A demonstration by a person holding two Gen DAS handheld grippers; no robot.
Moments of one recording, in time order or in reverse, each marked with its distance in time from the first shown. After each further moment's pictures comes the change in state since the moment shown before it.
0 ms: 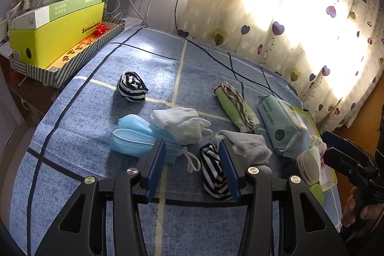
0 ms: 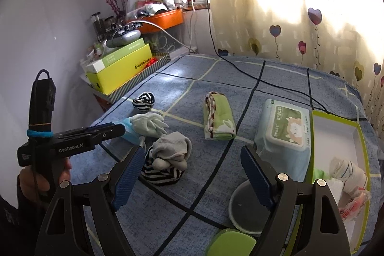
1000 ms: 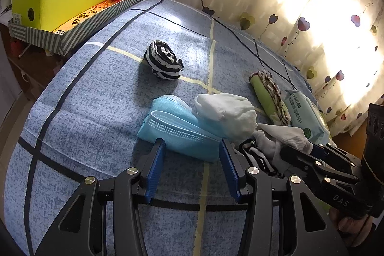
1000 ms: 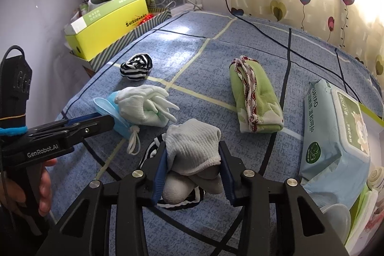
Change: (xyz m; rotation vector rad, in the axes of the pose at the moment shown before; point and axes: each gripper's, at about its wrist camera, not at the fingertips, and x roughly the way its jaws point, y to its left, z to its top) left arm 0.040 0.052 0.000 -0.110 0.133 -0.001; right arm 0.106 0.033 0.007 -0.013 0.206 -0.055
